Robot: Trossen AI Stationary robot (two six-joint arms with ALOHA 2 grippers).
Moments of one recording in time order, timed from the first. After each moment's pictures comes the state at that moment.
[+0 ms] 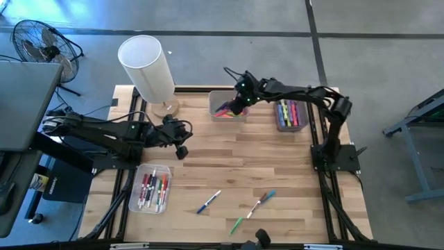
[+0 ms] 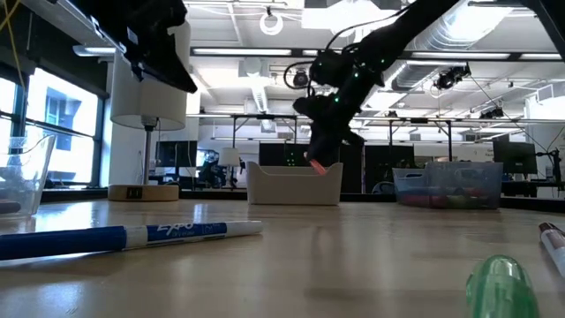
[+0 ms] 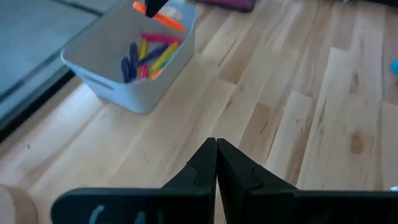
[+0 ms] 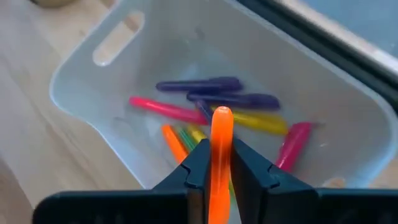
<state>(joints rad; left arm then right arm) -0.10 0.99 0.73 -0.39 -0.46 -0.34 -0.56 1.85 1.33 -0.38 -0.07 0.33</state>
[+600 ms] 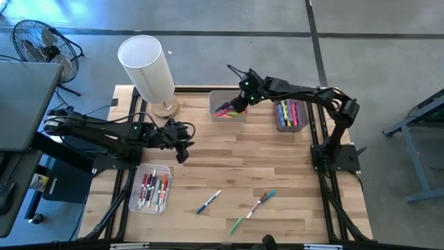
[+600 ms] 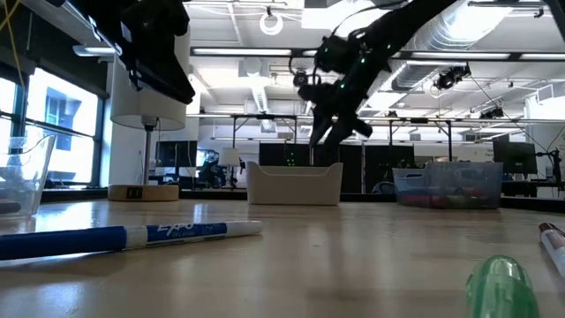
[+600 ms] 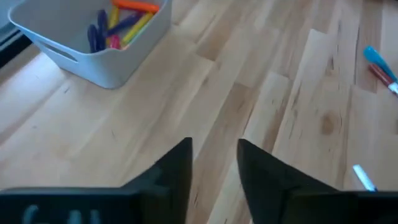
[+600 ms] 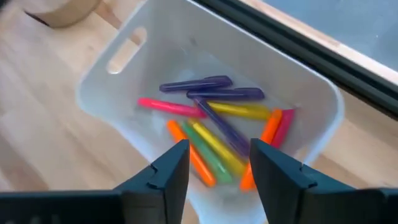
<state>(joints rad) -0.10 1.03 0.73 -0.42 -0.35 -0.43 -0.55 1.78 1.33 -0.46 -0.04 0.40</state>
